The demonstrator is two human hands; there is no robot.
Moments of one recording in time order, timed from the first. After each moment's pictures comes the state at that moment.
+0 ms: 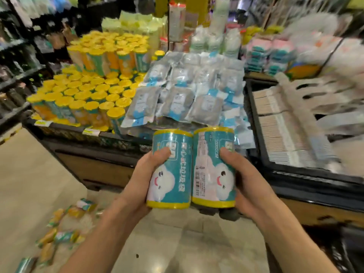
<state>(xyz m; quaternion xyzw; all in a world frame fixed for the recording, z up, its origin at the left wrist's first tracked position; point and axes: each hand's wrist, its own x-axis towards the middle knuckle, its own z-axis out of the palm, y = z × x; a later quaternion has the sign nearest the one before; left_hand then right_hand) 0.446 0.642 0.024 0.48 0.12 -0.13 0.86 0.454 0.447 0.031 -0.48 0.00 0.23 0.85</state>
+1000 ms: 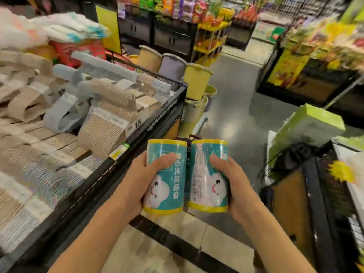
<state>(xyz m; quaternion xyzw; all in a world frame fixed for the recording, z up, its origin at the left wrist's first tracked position) 0.451 0.019 0.022 0.50 -0.27 -0.58 0.58 0.259 -0.040 0.026 -0.42 0.42 -0.36 0.72</state>
